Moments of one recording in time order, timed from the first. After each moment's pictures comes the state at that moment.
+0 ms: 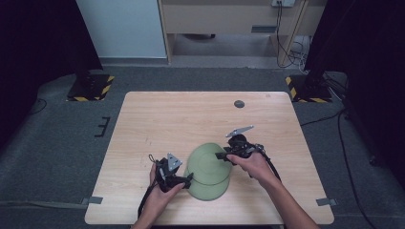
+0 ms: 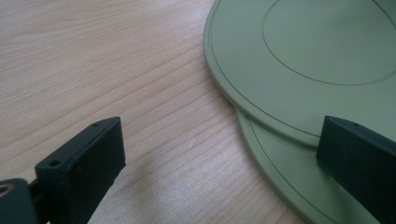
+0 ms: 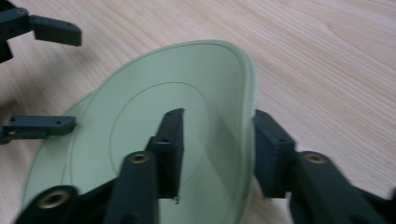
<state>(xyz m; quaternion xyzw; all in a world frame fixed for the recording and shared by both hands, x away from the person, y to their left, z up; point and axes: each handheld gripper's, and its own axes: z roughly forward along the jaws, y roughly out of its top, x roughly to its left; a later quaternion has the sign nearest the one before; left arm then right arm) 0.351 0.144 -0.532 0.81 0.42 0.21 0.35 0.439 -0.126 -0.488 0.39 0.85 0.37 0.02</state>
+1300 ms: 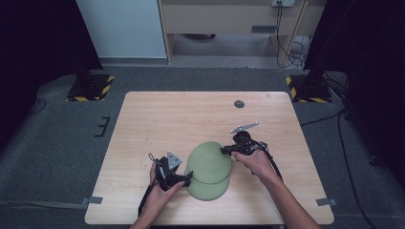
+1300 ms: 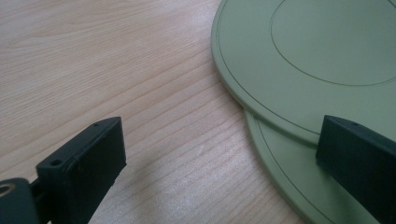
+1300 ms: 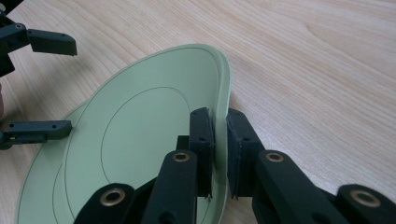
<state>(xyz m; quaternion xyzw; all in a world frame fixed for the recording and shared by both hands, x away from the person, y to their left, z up) 0.355 0.145 -0.532 0.80 0.43 0.22 0.35 0.452 -0.139 -0.491 0.40 0.83 0.38 0.01</state>
